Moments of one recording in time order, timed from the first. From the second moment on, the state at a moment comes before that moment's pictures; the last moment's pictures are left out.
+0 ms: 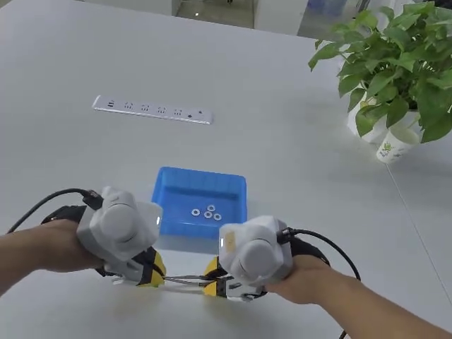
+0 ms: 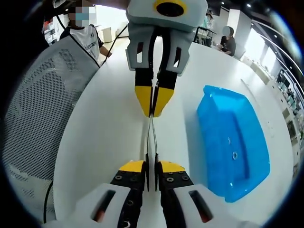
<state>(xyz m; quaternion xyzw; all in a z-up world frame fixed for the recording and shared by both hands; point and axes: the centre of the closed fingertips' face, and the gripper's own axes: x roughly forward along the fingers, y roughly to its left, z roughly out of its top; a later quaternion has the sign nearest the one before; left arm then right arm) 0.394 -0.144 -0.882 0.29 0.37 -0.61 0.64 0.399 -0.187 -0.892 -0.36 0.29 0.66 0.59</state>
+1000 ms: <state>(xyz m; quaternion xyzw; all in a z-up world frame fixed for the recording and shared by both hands) 0.400 -0.140 -0.877 0.30 0.38 -0.59 0.65 0.405 -0.189 -0.877 -0.35 0.28 0.65 0.61</state>
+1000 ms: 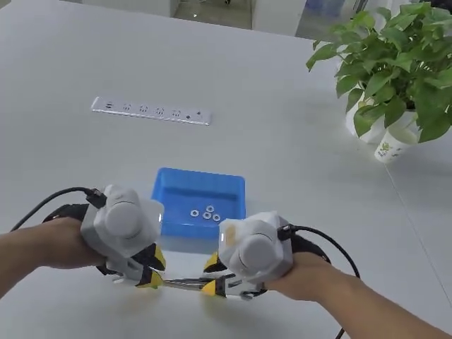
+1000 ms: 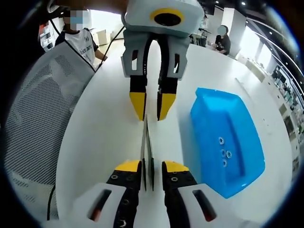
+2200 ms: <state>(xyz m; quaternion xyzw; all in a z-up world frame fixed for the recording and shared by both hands) 0.404 -0.115 -0.793 0.18 0.28 -0.47 0.82 0.425 -0.273 -0.816 -0.18 0.27 0.52 0.79</state>
